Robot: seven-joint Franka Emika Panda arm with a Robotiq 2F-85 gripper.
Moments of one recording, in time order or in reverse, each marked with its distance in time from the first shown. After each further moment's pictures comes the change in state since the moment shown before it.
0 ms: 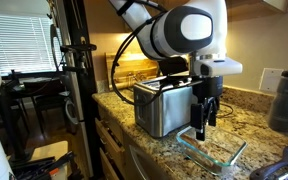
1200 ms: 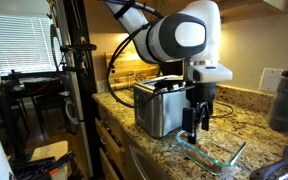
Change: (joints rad) arm 0.015 -0.001 0.001 -0.038 0.002 -0.001 0.033
